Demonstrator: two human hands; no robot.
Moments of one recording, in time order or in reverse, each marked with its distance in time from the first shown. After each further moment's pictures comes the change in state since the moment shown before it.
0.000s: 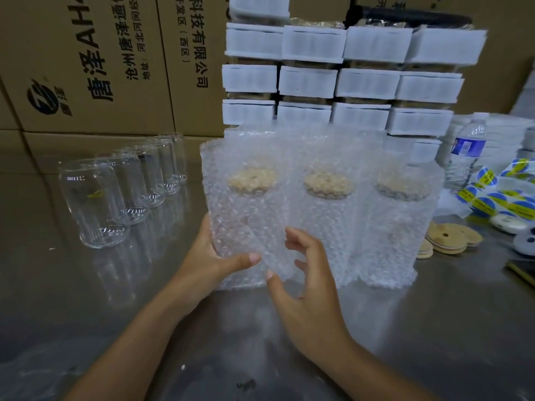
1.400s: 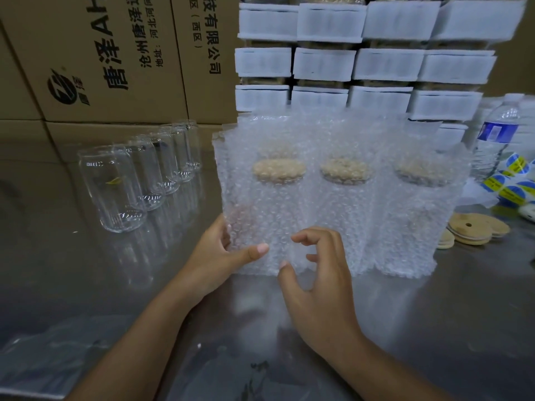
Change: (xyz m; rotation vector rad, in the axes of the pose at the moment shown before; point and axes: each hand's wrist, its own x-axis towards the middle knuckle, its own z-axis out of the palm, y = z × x) left_hand -0.009 -0.002 0.000 0.100 0.009 0.018; right_hand -0.006 -0.002 0.007 -0.098 0.132 -0.056
